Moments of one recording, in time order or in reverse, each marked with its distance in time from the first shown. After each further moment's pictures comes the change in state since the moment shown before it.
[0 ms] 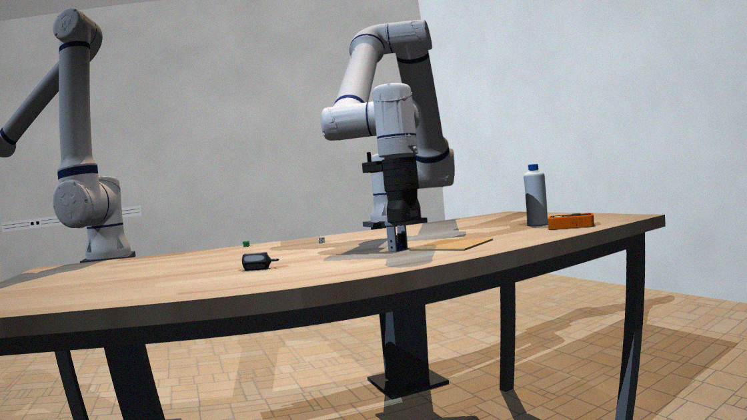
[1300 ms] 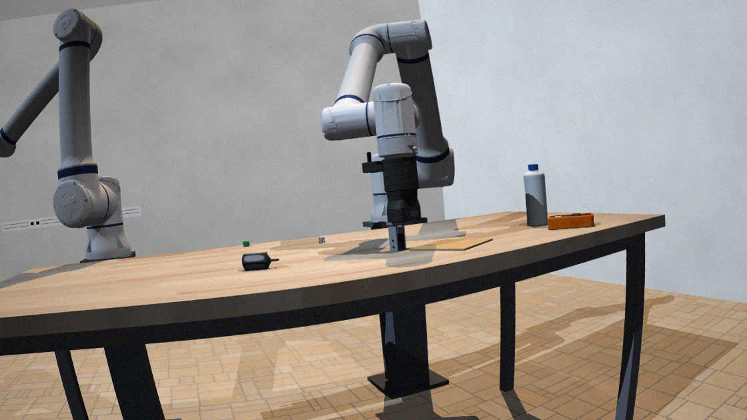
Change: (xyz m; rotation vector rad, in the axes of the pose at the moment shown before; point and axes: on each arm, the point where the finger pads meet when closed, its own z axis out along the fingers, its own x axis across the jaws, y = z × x) left arm 0.000 0.000 0.000 0.000 0.000 0.000; right arm 0.000 0.000 0.000 0.000 0.000 0.000
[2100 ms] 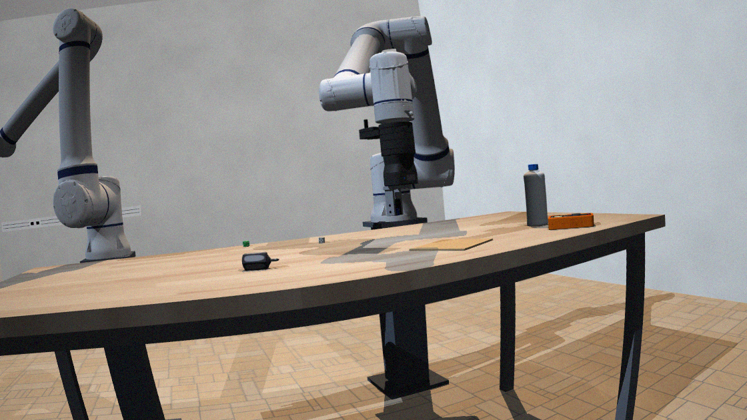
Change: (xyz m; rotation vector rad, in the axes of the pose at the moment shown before) left arm 0.000 0.000 -0.077 0.000 0.000 0.000; right arm 0.000 0.000 0.000 0.000 0.000 0.000
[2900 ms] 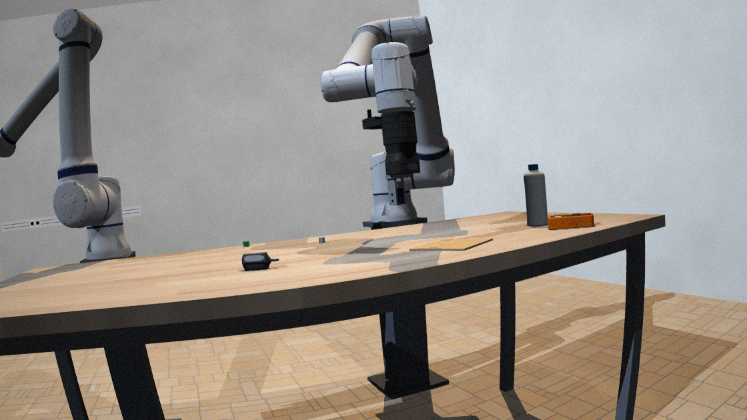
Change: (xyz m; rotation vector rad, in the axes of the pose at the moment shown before) left arm 0.005 0.006 -0.023 0.000 0.000 0.054; right arm 0.000 0.000 0.000 0.000 0.000 0.000
